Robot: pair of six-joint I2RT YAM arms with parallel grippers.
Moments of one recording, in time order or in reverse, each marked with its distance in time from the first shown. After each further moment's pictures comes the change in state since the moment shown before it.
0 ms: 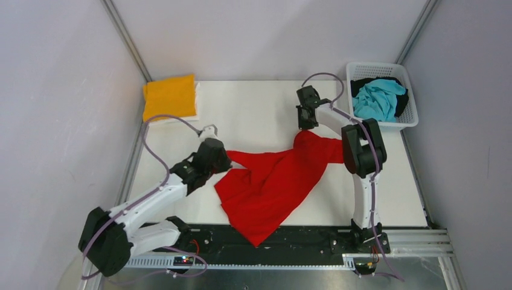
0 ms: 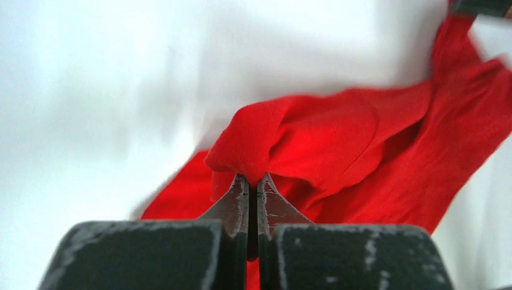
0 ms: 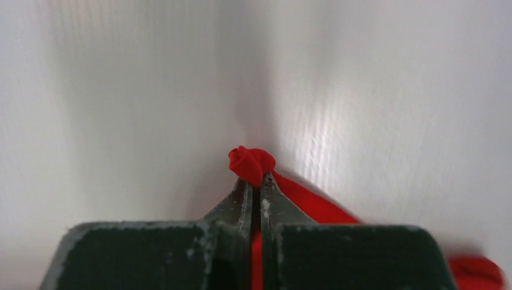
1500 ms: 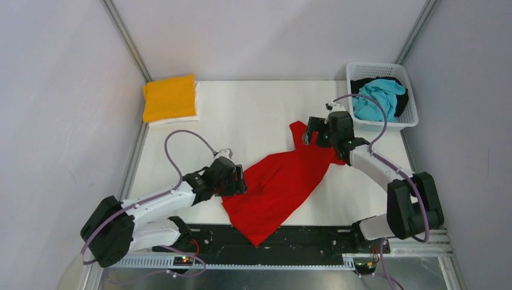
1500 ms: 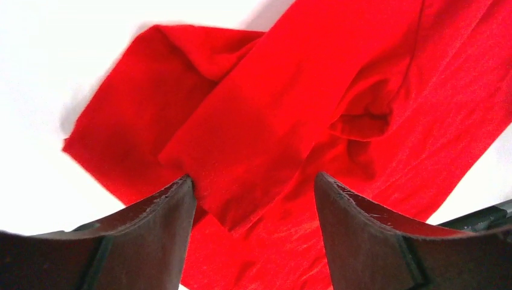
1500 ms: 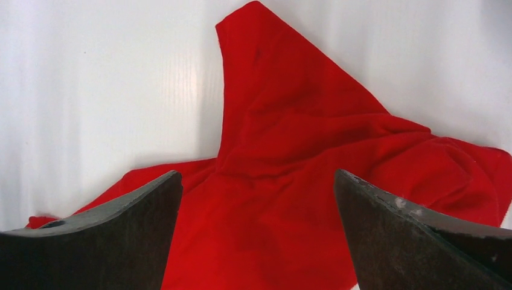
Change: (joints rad) left arm -0.127 0.011 -0.143 -0.020 0.138 -0.067; right arm -0.051 -0.770 -0.812 0.437 -0.163 0.113
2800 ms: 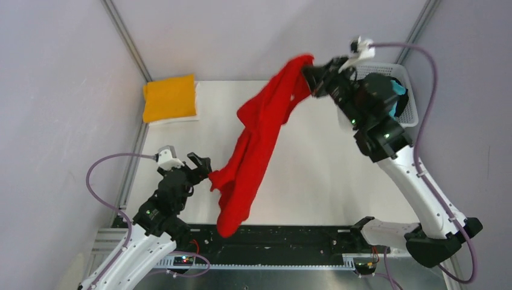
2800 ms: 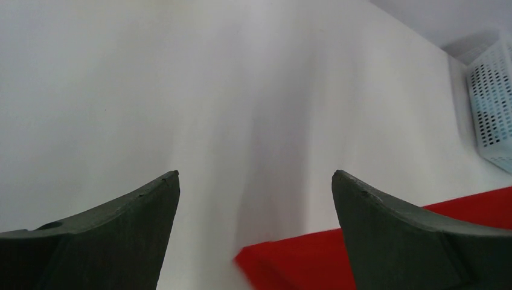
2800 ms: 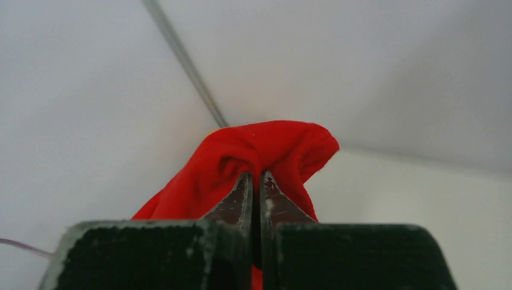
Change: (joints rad) left arm 0.192 -0.753 -0.081 -0.097 -0.428 0.131; right arm 0.292 -0.168 0.814 -0.085 0.022 -0.033
